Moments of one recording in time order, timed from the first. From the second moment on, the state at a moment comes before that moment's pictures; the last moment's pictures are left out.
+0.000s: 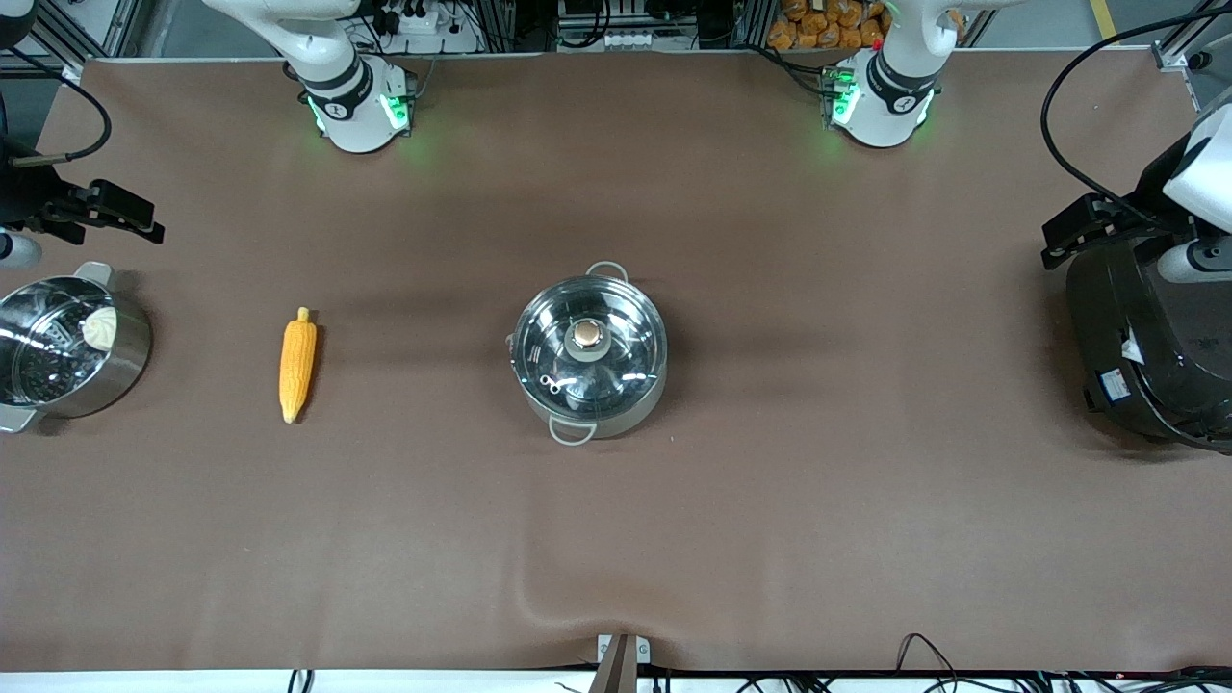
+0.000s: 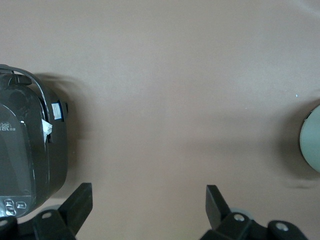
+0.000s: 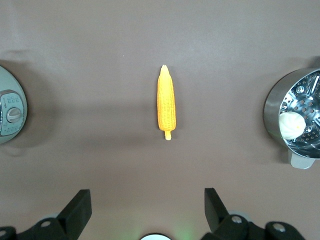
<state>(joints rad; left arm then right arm) -0.03 0.04 -0.07 -1.49 0.03 1.55 -0.12 -0.08 -0.07 0.01 -1.69 0.02 1.52 -0.06</state>
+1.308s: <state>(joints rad) -0.39 0.34 -0.13 -1.32 0.03 1.57 -0.69 -0.08 -0.04 0.00 -1.80 0.02 1.62 -0.06</state>
